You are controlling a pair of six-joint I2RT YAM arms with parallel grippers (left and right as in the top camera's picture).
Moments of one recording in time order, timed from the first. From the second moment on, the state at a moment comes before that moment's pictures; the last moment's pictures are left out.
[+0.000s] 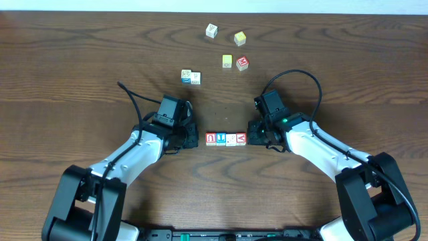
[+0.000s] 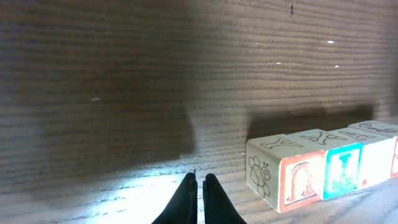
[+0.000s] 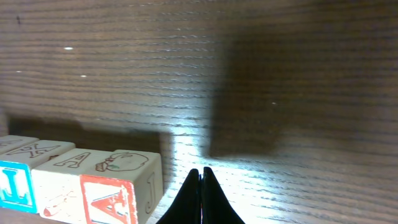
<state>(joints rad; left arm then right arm) -0.36 1.60 0.76 -0.33 0.27 -0.43 0.46 1.70 0.90 -0.44 -0.11 0.51</state>
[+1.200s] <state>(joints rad) -0.40 1.66 0.78 -0.28 0.34 -0.43 0.51 1.70 0.90 -0.43 -0.12 0.51</state>
